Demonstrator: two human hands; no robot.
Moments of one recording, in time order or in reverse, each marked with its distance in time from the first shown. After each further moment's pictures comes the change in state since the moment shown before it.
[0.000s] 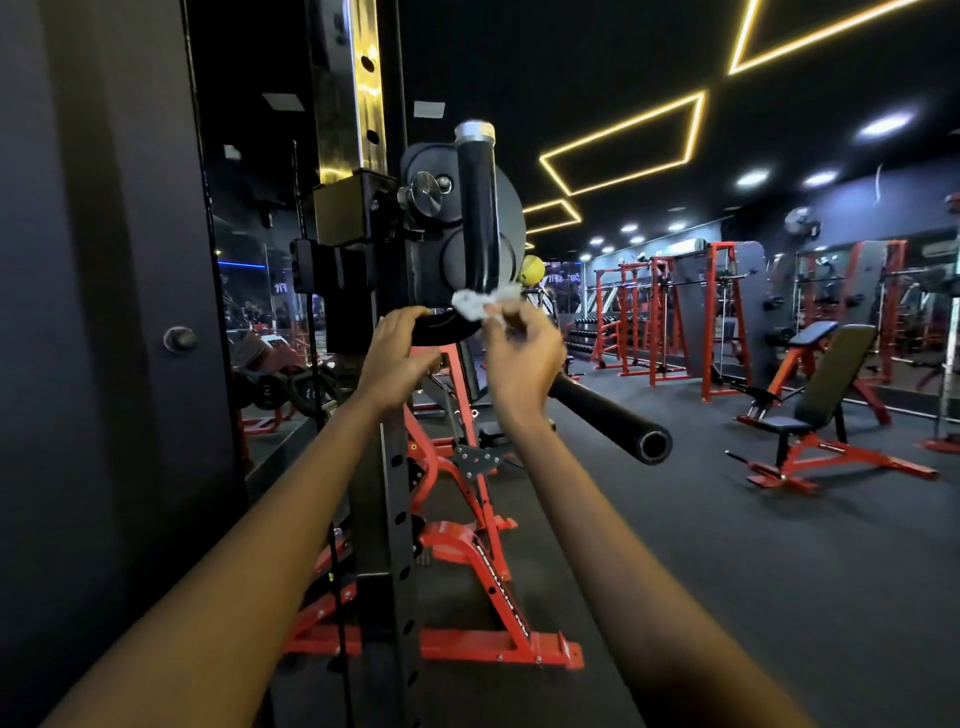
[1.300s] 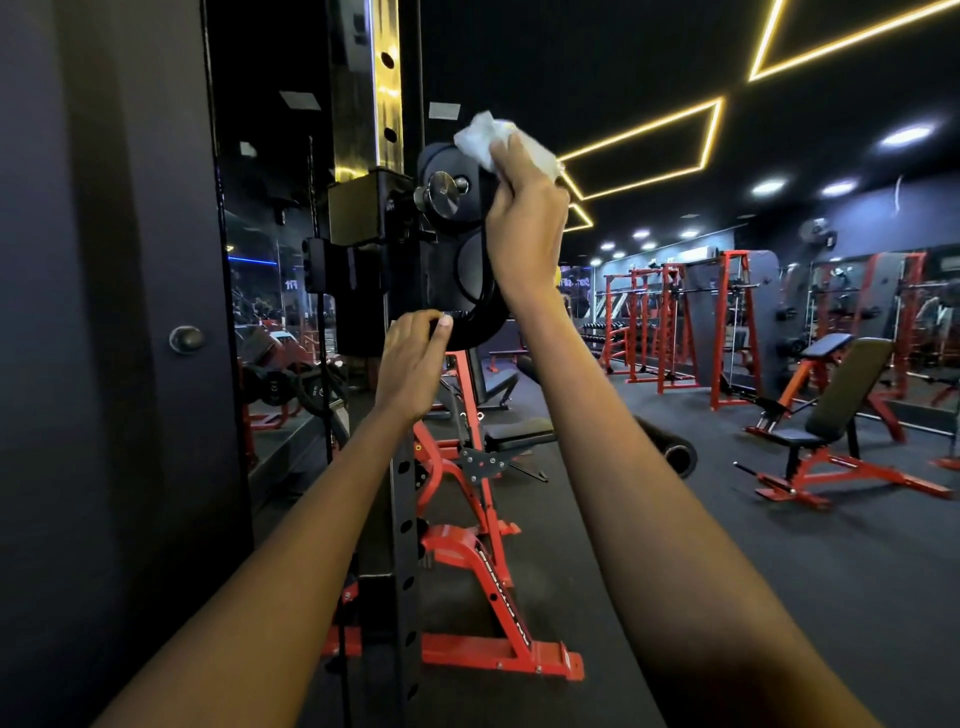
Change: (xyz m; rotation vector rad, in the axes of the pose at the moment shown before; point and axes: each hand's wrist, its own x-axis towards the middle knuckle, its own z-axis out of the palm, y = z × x) left_hand 0.001 -0.002 0.016 0.017 0.152 -0.045; right_hand 0.093 -0.056 0.041 -0.243 0.052 -0.618
